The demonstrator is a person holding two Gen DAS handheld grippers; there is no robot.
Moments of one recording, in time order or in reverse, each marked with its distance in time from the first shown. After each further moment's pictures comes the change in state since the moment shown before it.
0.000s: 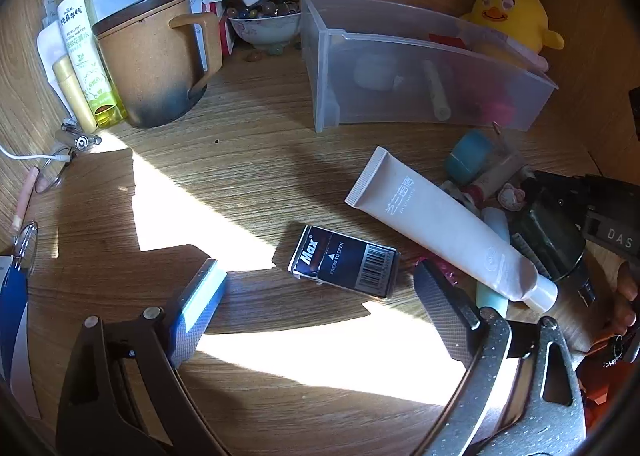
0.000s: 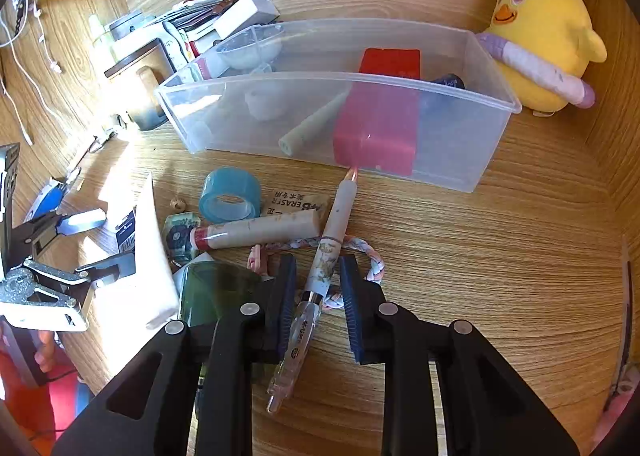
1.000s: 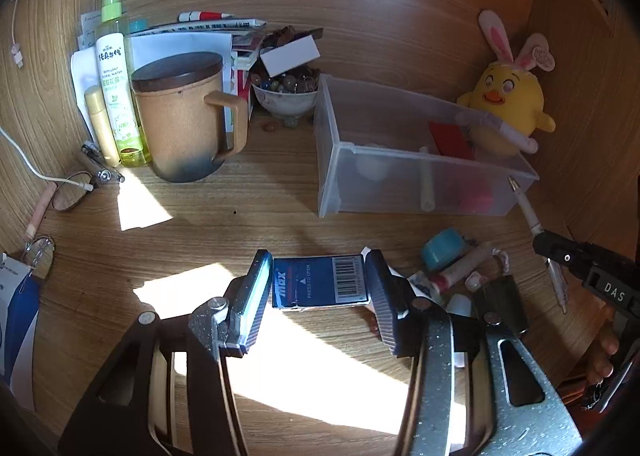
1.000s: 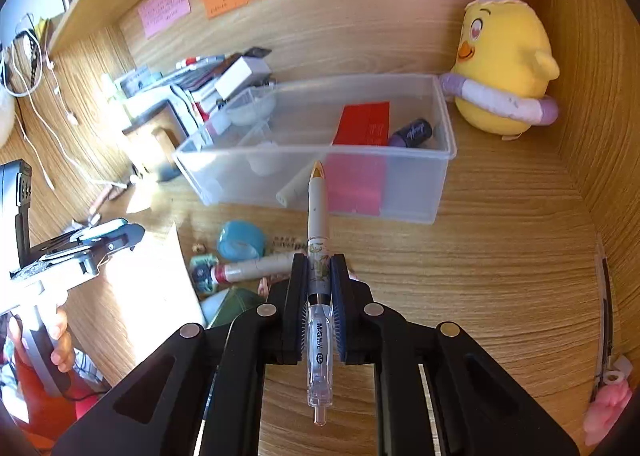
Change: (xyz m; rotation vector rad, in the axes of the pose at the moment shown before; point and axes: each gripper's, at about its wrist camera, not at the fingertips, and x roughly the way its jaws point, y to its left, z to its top) left arm -0.044 0.010 0.027 -0.133 -0.194 -0.041; right arm -0.053 -0.014 0.002 0.069 -0.159 0.030
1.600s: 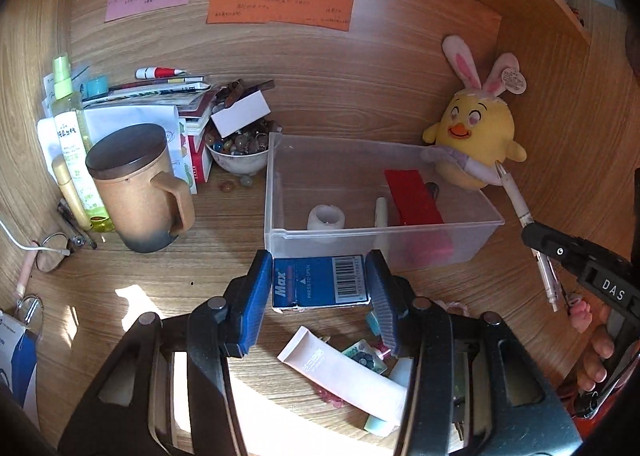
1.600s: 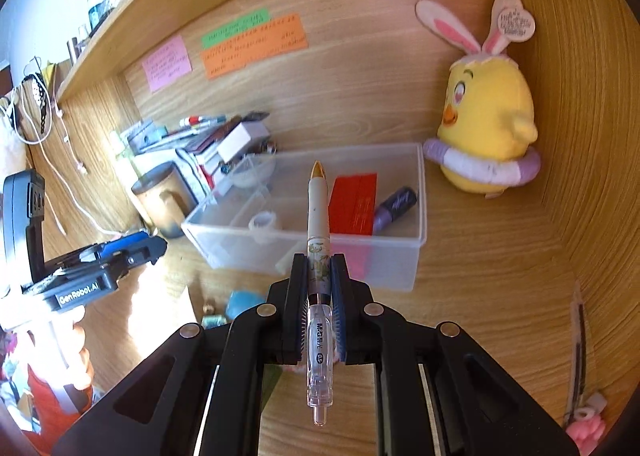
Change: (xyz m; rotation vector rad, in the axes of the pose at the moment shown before) left arm -0.003 -0.040 0.042 0.066 -0.085 -0.052; right arm -0.031 -0.010 0.036 0.014 -0.155 0.005
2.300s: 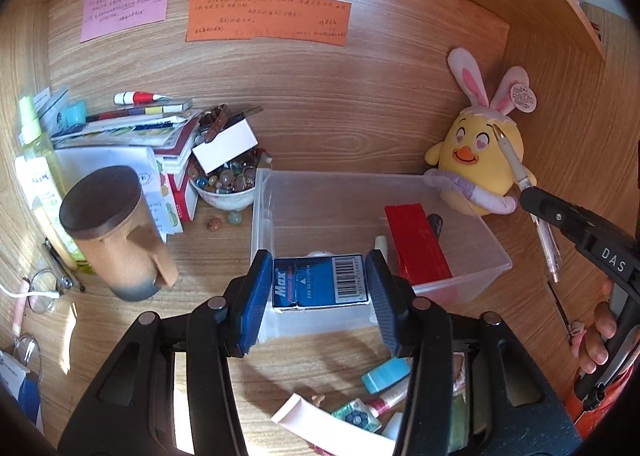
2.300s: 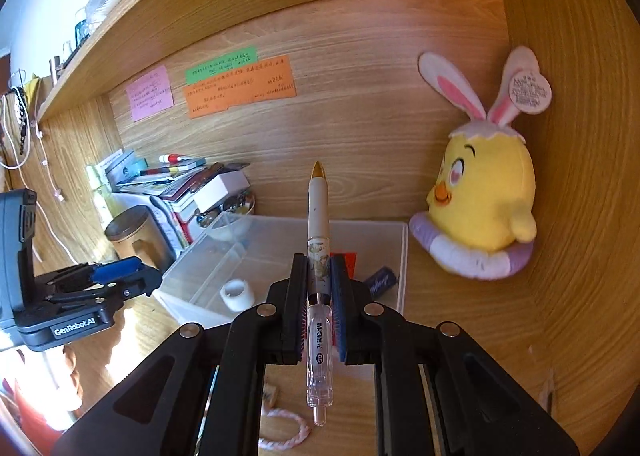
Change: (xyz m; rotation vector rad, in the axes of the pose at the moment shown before) left arm 0.028 -0.007 0.044 0.007 -0.011 -0.007; right arm 0.020 -0.005 0.061 -0.071 -0.091 -0.065
